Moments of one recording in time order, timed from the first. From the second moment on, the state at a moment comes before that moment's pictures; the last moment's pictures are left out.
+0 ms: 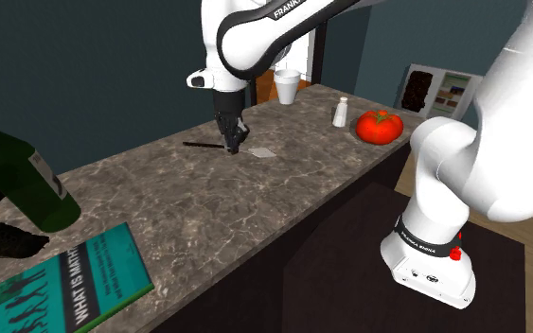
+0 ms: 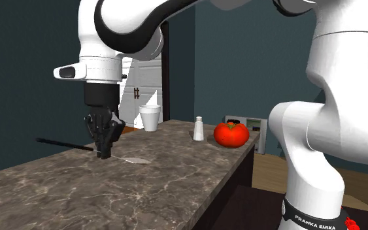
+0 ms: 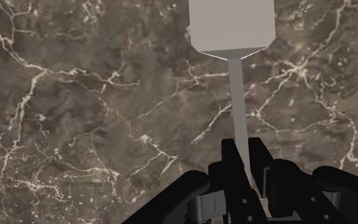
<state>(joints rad) 0.81 -0.14 -0.45 -2.23 -0.01 2.14 -1.01</state>
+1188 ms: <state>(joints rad) 0.85 0.47 -0.35 -1.46 0.22 1.95 -0.90</state>
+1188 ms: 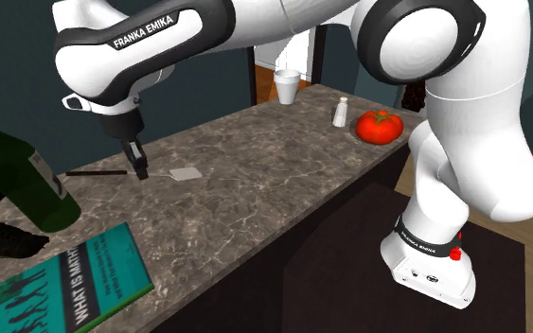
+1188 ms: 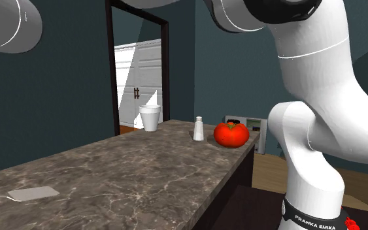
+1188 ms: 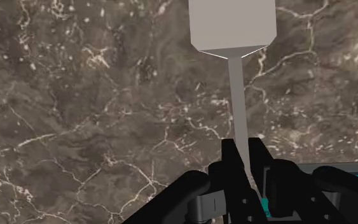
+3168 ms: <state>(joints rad) 0.85 0.53 -0.33 -1.53 0.24 2.07 -0.92</state>
